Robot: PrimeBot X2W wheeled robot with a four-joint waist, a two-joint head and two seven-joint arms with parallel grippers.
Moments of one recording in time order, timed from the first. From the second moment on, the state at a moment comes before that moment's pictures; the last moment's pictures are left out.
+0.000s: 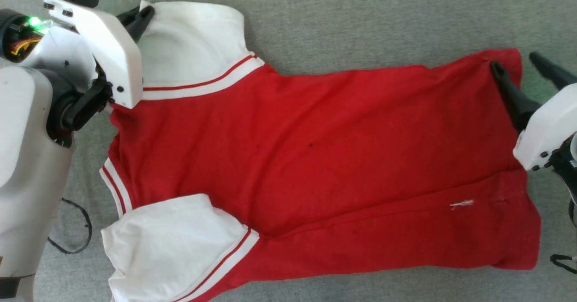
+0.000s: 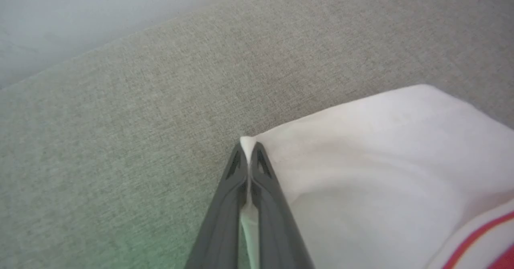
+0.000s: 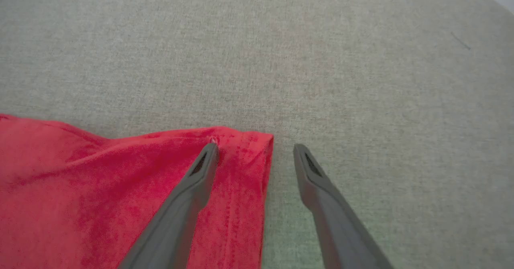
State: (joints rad) left arm -0.85 0.55 -0.38 0.21 -0.58 -0.11 0.56; right arm -0.41 -0.27 -0.06 -0.17 0.33 0.13 0.64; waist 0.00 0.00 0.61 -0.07
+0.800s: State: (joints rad) left arm -0.69 0.52 -0.27 0.10 -0.67 -0.11 0.21; right arm -0.40 -0.27 -0.09 -0.12 0.36 0.13 0.52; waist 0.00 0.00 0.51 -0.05
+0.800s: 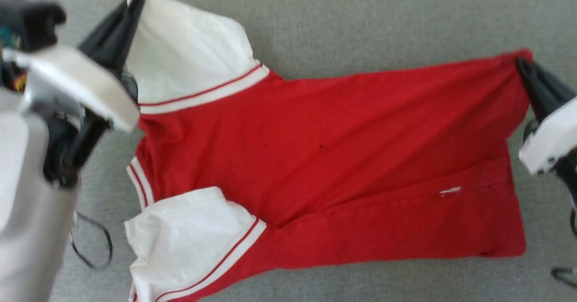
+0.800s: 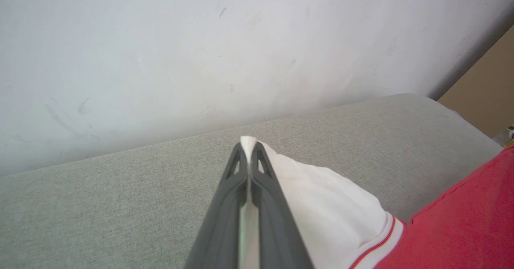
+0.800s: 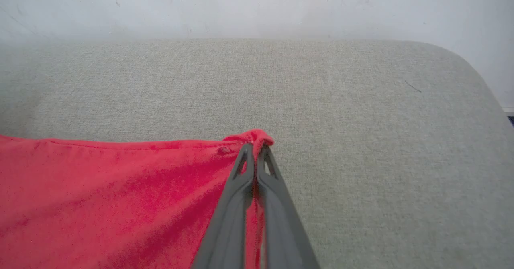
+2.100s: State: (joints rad) left arm 0.01 0.46 -0.24 -0.06 -0.87 0.01 0.17; right arm 0.02 -0.20 -0.13 -0.04 0.48 0.13 0.39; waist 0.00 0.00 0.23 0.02
